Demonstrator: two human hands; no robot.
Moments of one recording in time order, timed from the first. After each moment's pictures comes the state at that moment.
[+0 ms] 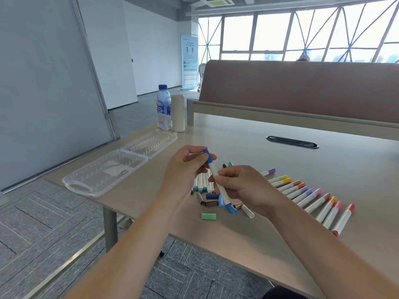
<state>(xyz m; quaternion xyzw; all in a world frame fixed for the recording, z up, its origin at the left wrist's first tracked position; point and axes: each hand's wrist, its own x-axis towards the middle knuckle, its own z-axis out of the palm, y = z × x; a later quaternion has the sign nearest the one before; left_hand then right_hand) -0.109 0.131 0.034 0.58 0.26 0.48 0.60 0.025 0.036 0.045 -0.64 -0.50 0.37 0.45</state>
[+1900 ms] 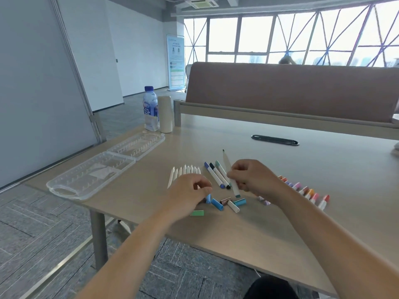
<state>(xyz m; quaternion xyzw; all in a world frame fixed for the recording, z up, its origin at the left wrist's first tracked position) -0.110 0.101 0.011 0.82 0.36 0.27 0.37 0.068 0.015 0.055 -0.74 -0.49 0.25 0.39</state>
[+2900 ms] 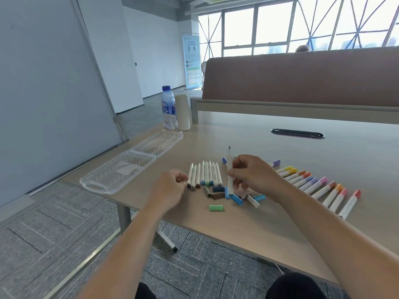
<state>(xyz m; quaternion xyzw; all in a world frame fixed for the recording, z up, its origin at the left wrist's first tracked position) -0.166 0.137 0.006 0.77 0.50 0.26 0.28 0.045 0.044 0.036 -0.71 -0.54 0.24 0.39</state>
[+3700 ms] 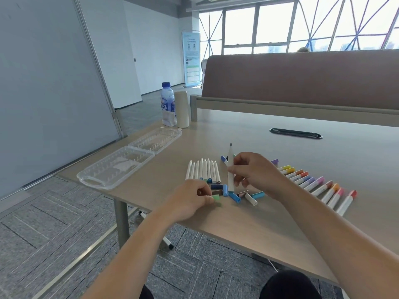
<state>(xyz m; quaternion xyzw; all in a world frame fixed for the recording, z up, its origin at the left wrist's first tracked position) -0.148 0.100 0.004 0.88 0.37 0.14 0.27 0.046 0.039 0.040 -0.70 -0.53 0.25 0.41</state>
